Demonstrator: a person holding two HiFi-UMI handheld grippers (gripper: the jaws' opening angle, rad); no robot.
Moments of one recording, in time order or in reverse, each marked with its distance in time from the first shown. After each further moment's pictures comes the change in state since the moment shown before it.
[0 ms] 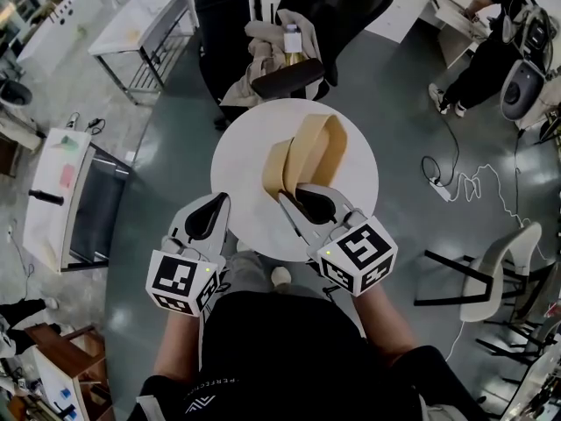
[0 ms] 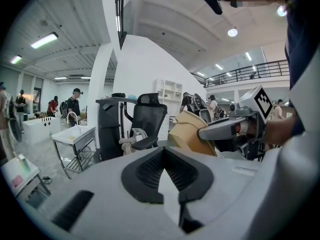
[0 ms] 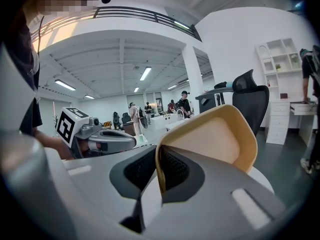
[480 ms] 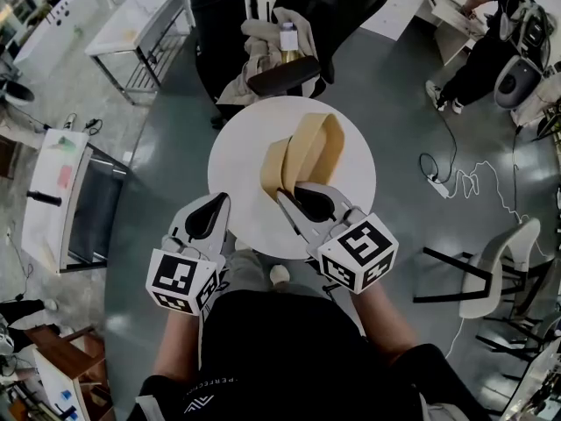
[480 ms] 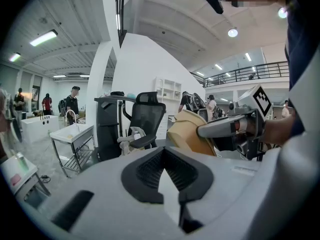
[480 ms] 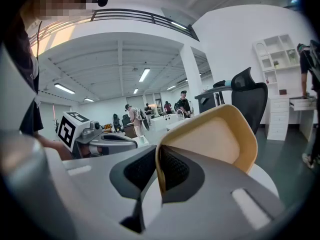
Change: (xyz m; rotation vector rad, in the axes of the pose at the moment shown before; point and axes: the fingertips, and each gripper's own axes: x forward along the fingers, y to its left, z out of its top) left arm 0.003 -0.008 -0.005 -0.007 0.011 -0.015; right arm -0.006 -0.001 -0.001 0.034 -0.010 0.010
